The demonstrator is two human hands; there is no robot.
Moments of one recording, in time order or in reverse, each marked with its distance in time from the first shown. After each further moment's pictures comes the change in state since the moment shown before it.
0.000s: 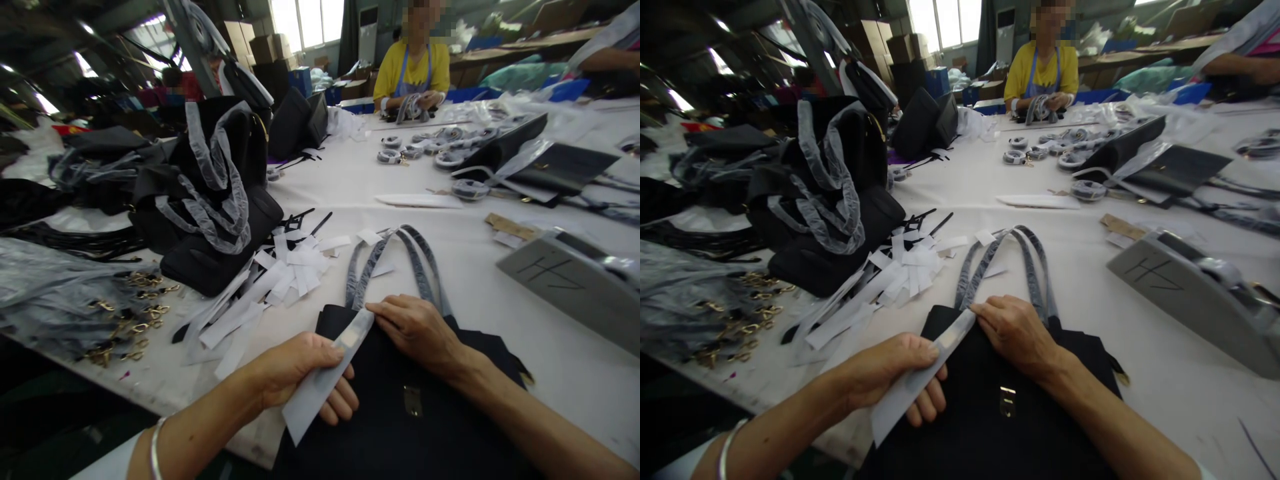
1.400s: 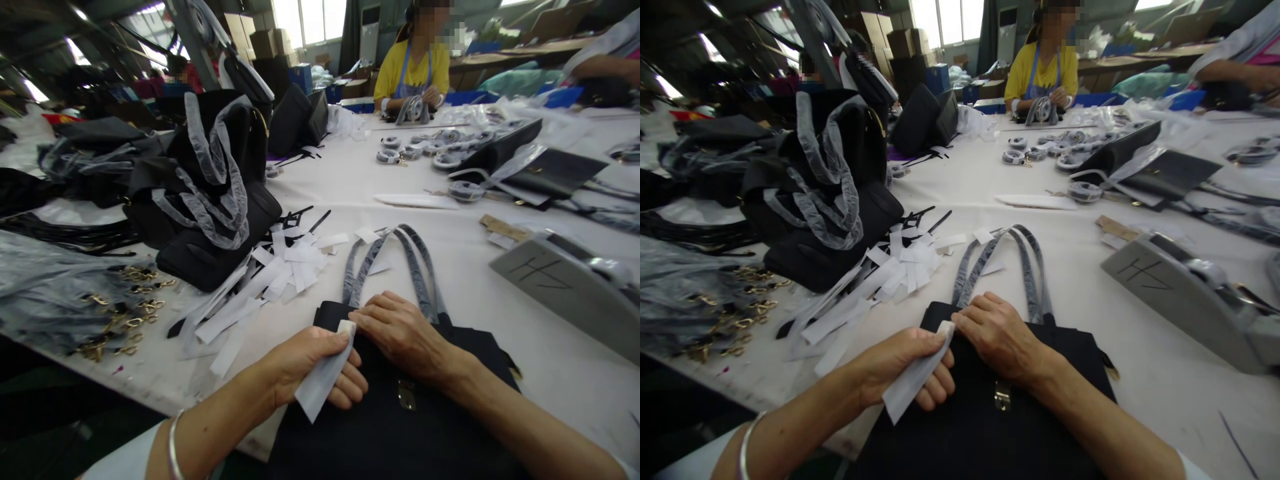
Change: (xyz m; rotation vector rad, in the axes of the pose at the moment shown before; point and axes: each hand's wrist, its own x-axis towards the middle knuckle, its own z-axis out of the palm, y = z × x) left_hand 0.012 0.000 0.017 -0.178 0.037 0.024; right_hand 0.013 -0.021 -0.008 -0.006 0.018 -0.306
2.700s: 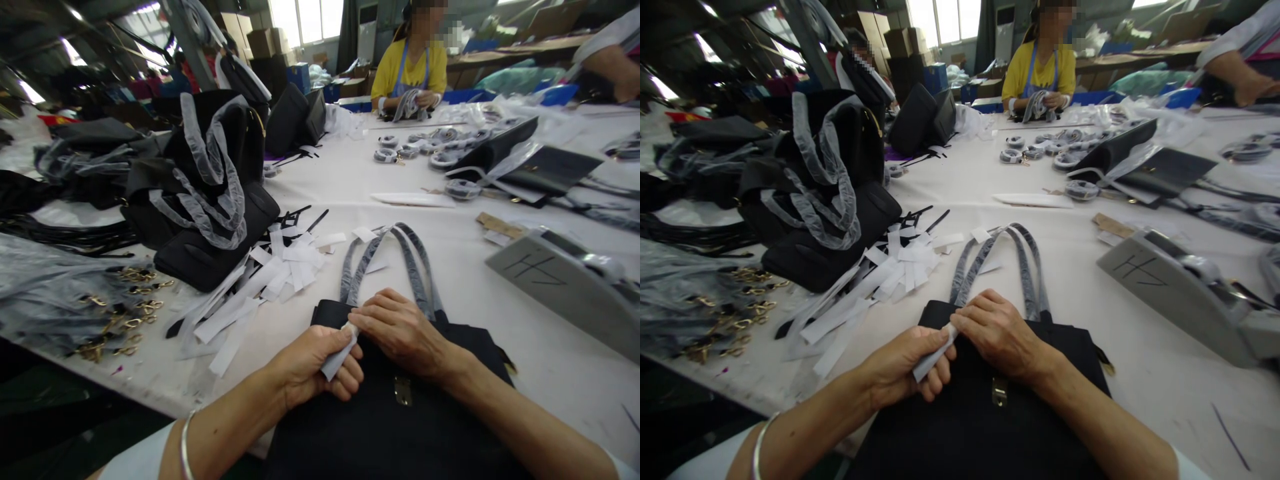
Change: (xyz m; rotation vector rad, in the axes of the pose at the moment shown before) left_hand 0.012 -0.007 0.008 0.011 0.042 0.109; right_hand -0.007 0.005 0.004 0.065 0.094 -0.050
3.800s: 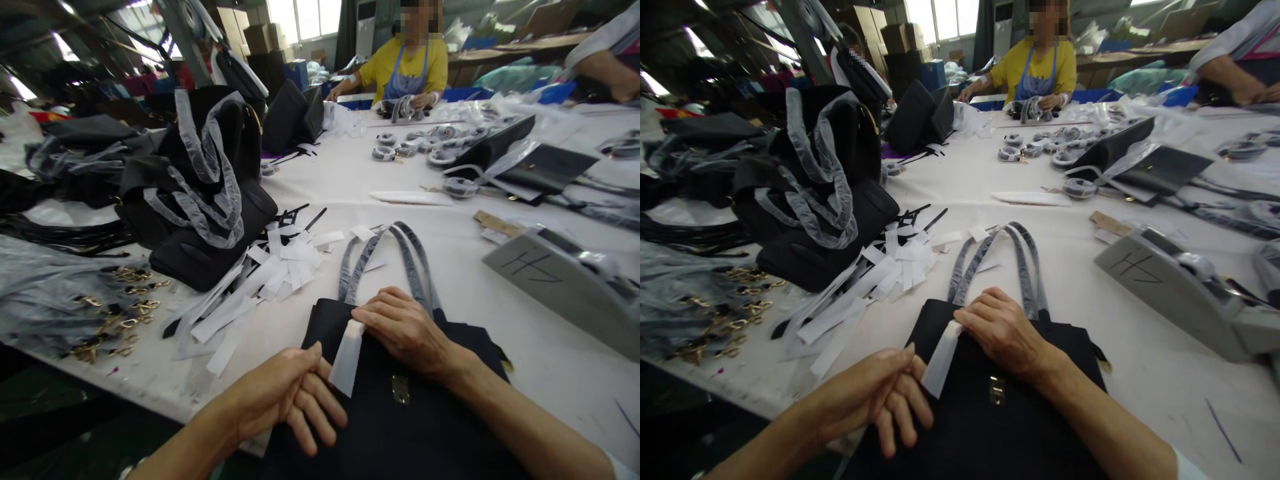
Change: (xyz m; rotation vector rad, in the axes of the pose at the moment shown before) left_hand -0.042 -0.013 -0.020 0.044 -0.045 -0.111; right_hand -0.006 0.000 -0.004 0.039 0.012 0.068
